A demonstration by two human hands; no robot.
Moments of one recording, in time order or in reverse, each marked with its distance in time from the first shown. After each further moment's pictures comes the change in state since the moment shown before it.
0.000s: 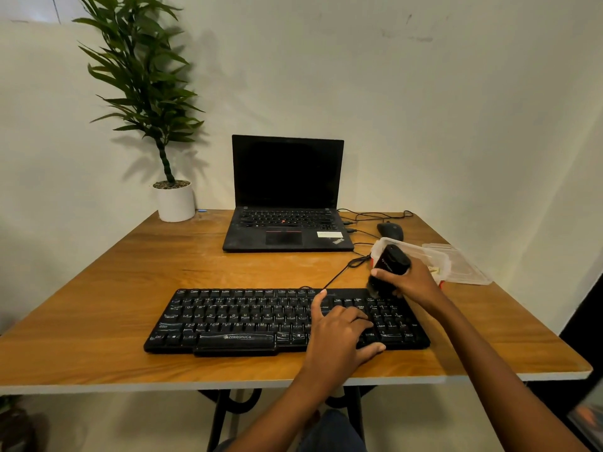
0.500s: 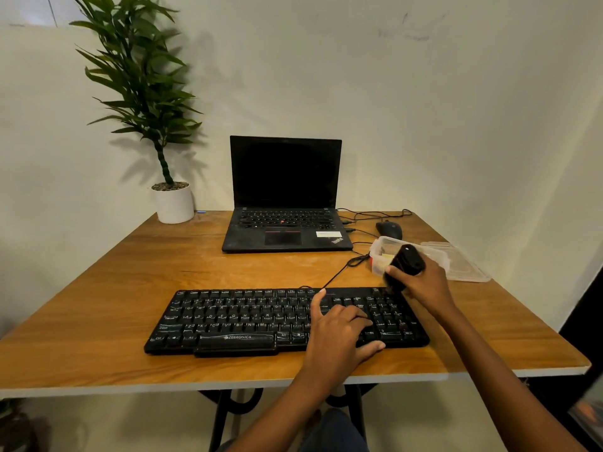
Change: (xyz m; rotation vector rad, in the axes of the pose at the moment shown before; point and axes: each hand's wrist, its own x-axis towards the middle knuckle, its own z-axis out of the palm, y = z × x) left_hand 0.001 -0.001 -0.001 -0.007 -0.002 -0.004; right_hand -0.011 0.006 -0.010 -0.067 0.178 -0.089
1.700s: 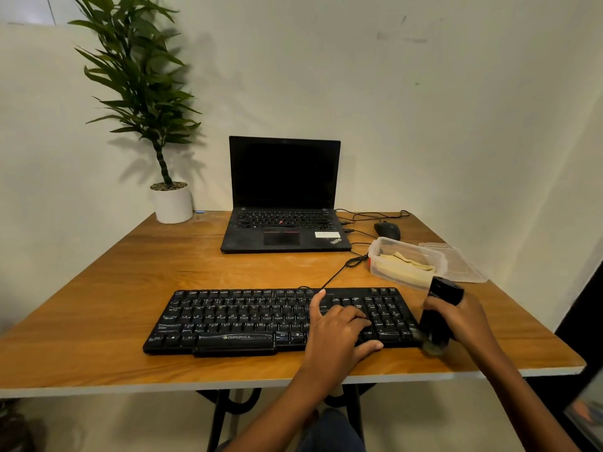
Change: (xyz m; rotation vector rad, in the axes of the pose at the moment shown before) left_hand -0.002 0.001 0.001 -0.001 0.000 0.013; right_hand -0.054 -0.001 -0.041 0.082 -0.003 0.288
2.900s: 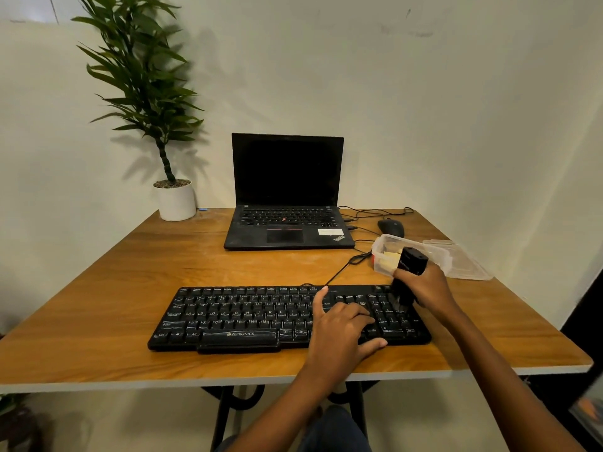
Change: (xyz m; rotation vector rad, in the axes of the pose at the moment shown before) left_hand 0.001 0.000 0.001 -0.009 0.002 -0.016; right_hand 0.044 -0.015 0.044 -0.063 -0.027 -0.135
